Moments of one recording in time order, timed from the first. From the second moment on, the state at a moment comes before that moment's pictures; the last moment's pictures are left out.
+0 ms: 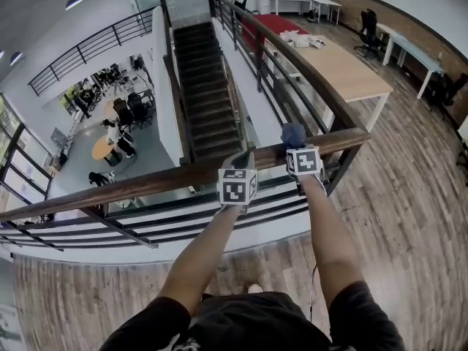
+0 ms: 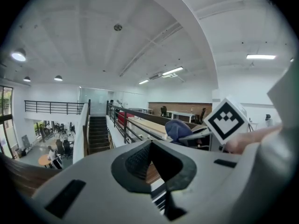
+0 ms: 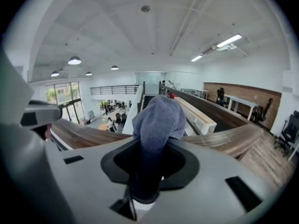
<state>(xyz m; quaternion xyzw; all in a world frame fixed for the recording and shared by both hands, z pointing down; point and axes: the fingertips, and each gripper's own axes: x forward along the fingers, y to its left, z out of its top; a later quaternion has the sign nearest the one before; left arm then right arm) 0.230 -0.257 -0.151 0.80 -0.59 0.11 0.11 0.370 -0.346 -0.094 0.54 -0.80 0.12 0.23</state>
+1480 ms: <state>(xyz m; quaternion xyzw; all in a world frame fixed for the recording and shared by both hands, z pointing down) 0.342 -0.314 -0.193 0.90 -0.43 0.04 0.10 0.512 -0.382 -0.134 0.62 -0.76 0.01 0.18</state>
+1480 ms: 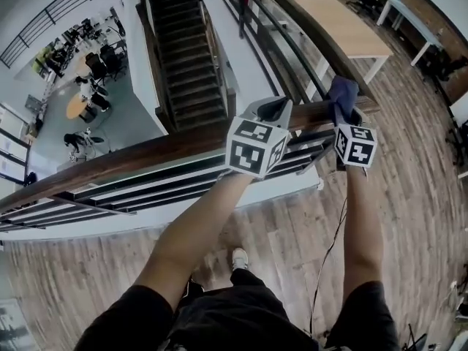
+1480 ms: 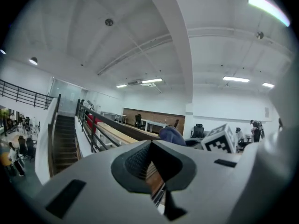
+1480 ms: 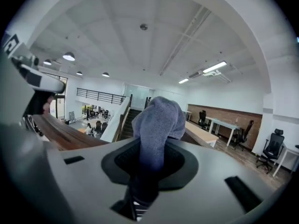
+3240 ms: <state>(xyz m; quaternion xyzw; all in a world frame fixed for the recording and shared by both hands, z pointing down) -0.514 0.078 0.083 0.56 -0.80 0.09 0.19 -0.524 -0.032 0.118 0.23 -0.93 0.11 0.27</state>
